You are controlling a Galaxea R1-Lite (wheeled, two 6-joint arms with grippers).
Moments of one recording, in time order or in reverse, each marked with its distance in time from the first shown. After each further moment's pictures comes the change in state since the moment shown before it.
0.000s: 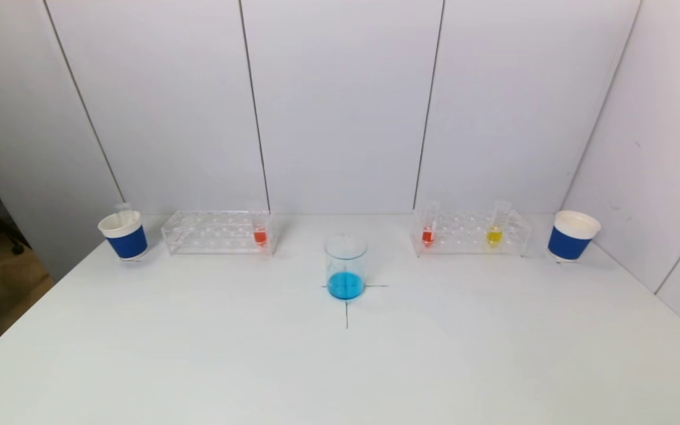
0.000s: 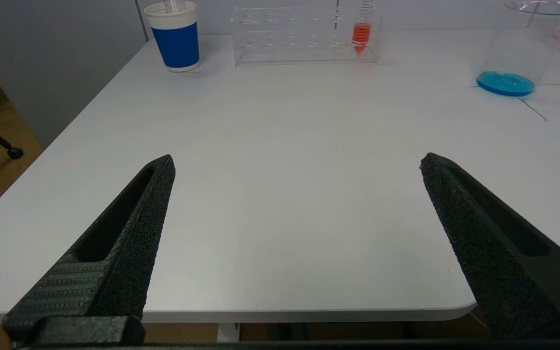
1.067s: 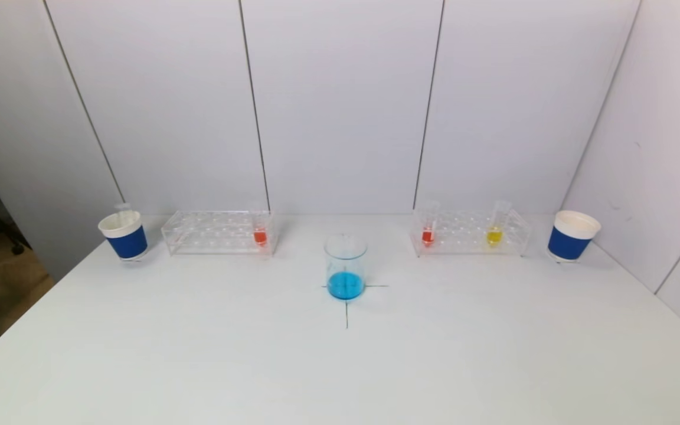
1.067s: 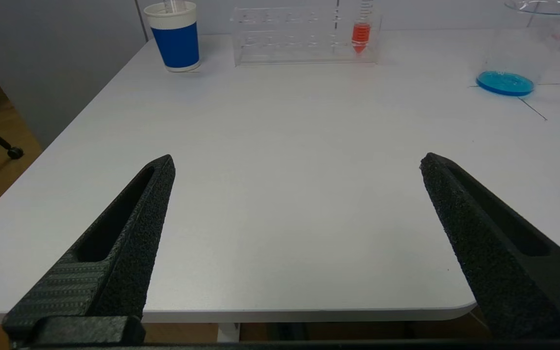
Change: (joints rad) left arm 0.000 0.000 0.000 0.000 0.000 0.000; right arm 0.001 0.049 -0.177 0.047 0.045 -0.022
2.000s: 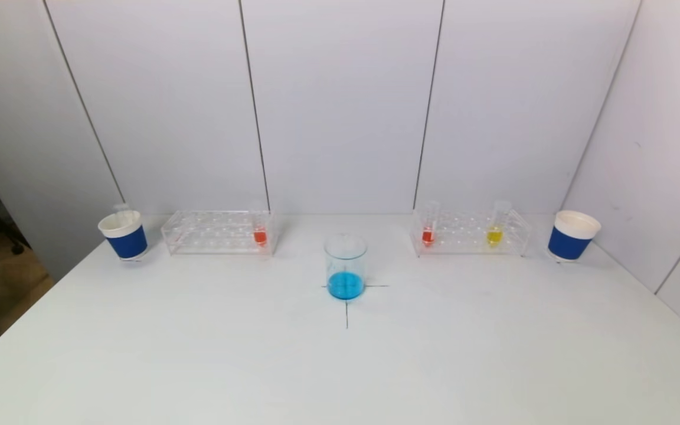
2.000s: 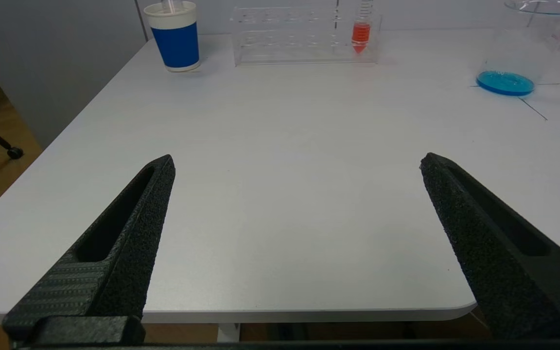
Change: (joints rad) left arm 0.000 0.000 0.000 0.000 0.000 0.000; right arm 0.027 0.918 -0.459 -0.404 -0.023 0.003
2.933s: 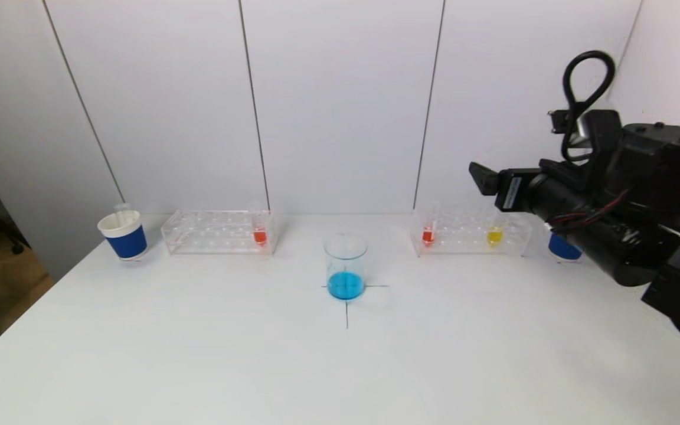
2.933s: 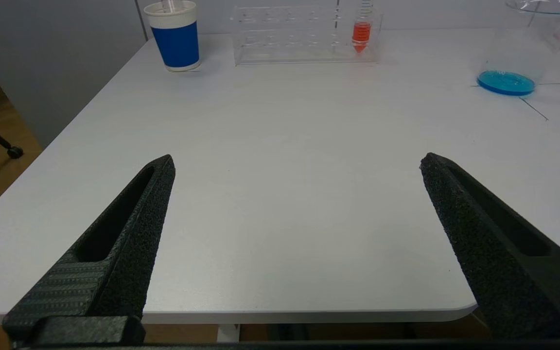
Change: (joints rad) left arm 0.000 0.000 0.000 0.000 0.000 0.000; right arm 0.378 0.736 -0.149 -0.514 -0.360 0.007
